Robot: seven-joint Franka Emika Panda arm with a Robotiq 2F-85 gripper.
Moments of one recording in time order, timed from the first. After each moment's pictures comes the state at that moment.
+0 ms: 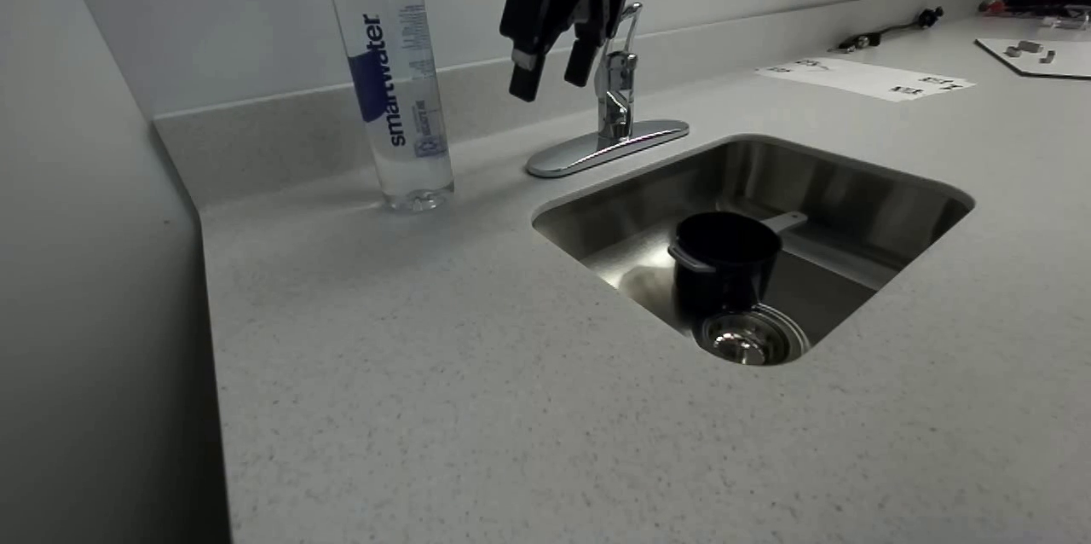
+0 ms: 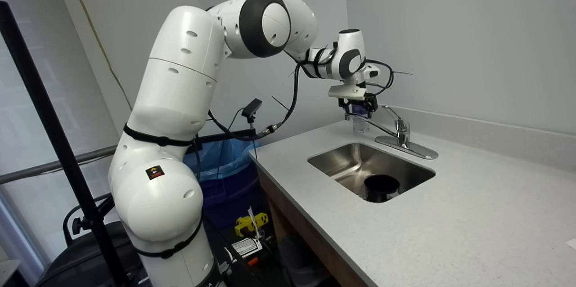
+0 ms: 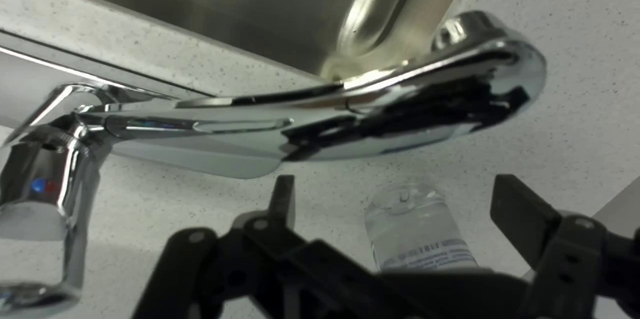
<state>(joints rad) 0.20 0.55 0.15 -1.54 0.02 2.39 -0.05</state>
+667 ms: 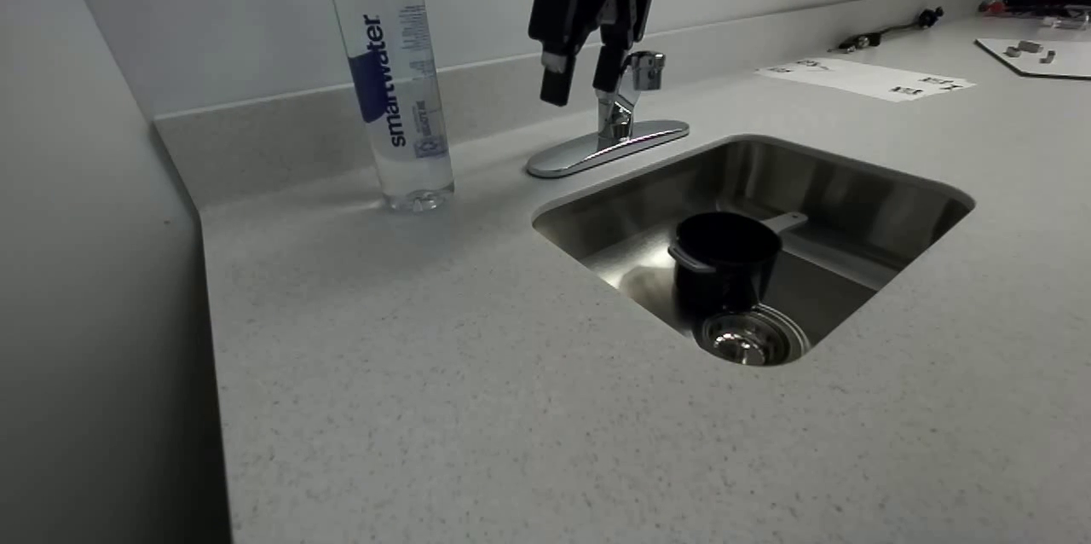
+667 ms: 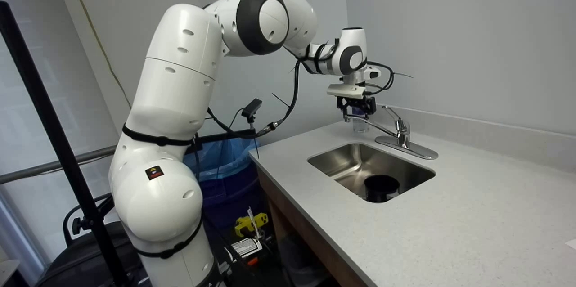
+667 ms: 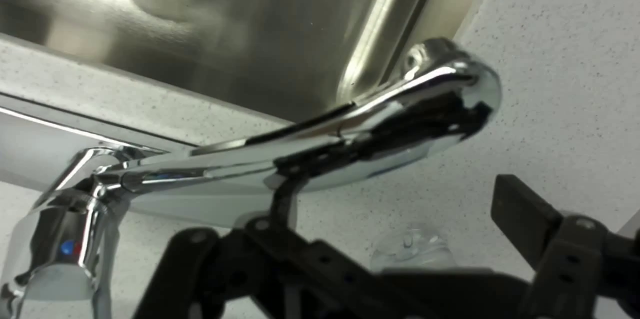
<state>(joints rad) 0.19 0.53 0.15 -1.54 0.04 2.26 -0.03</state>
